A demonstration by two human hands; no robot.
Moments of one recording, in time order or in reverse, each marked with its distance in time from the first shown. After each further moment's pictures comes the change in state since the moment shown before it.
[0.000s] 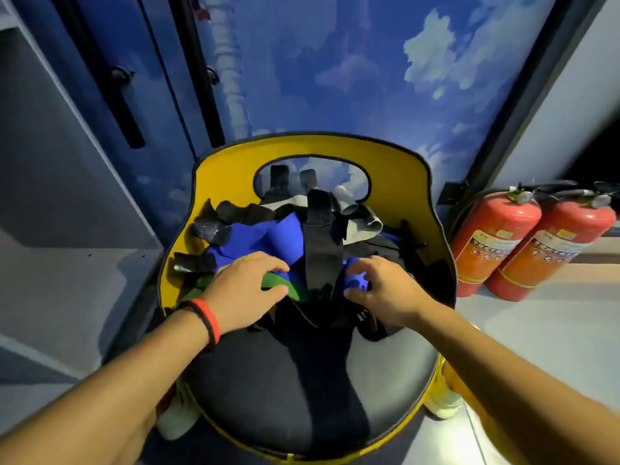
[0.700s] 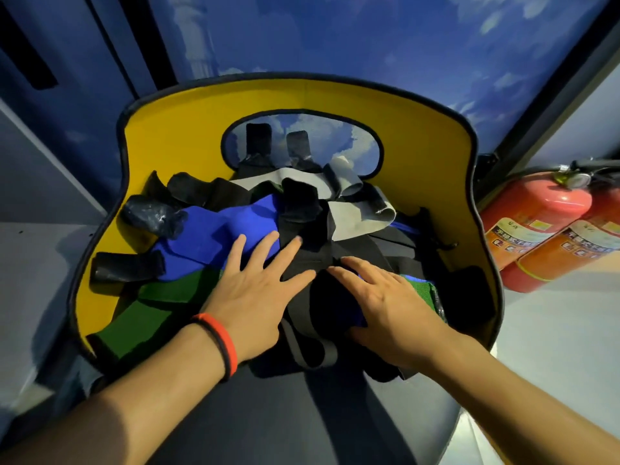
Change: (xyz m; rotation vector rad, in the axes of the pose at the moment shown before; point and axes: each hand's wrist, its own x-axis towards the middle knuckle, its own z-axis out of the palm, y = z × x) left_hand 0.083 -0.010 0.067 0.764 -0.290 0.147; right_hand 0.055 0.032 0.030 -0.327 -0.161 -0.190
